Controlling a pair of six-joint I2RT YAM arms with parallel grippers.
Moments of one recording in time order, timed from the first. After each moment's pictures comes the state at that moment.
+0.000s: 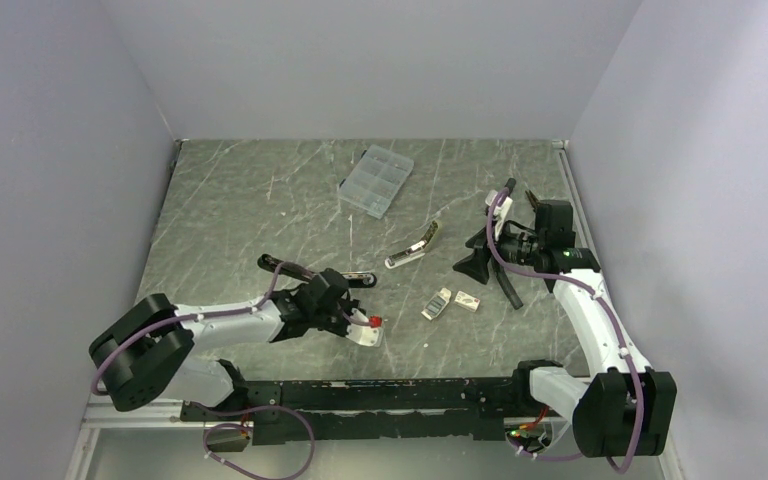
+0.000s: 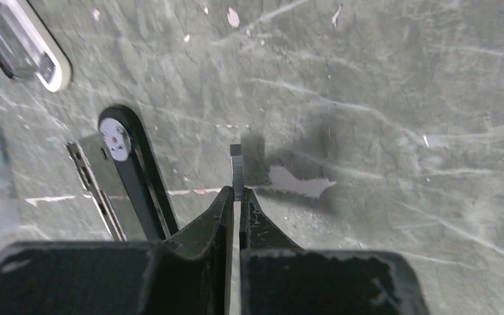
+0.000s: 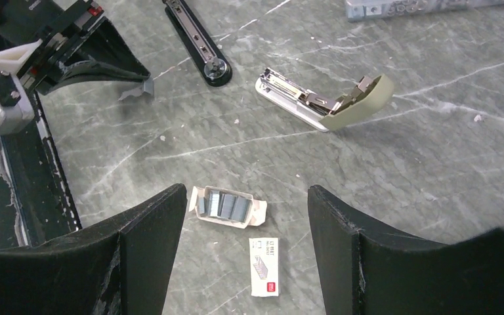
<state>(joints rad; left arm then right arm) -0.88 1.34 0.54 -0.09 0.16 1.00 0.01 1.07 0.79 -0.48 -0.97 -0.52</state>
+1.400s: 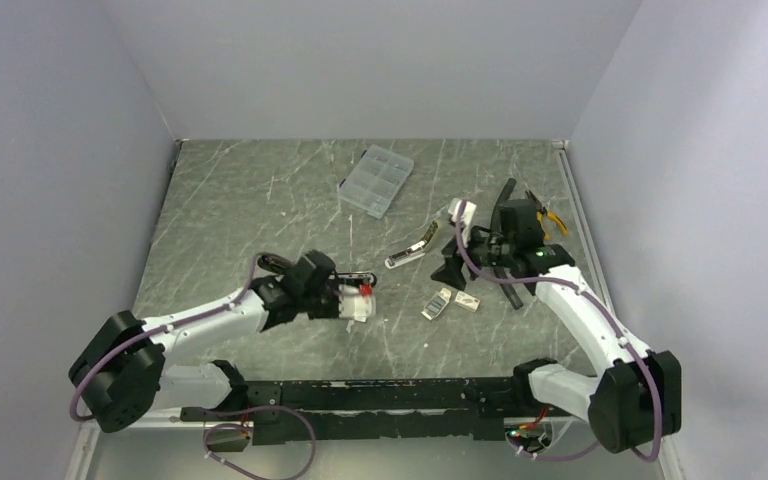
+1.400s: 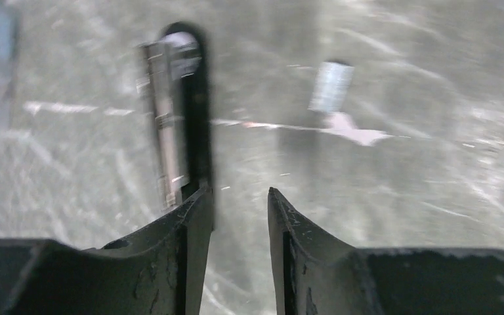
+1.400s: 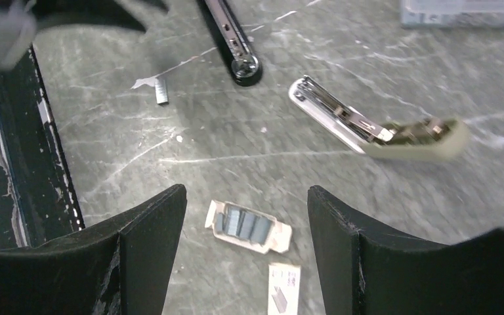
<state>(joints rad) -0.85 1.22 0.58 -0.25 0.12 0.86 0.22 1.10 0.79 -0.42 -0.82 -0.46</state>
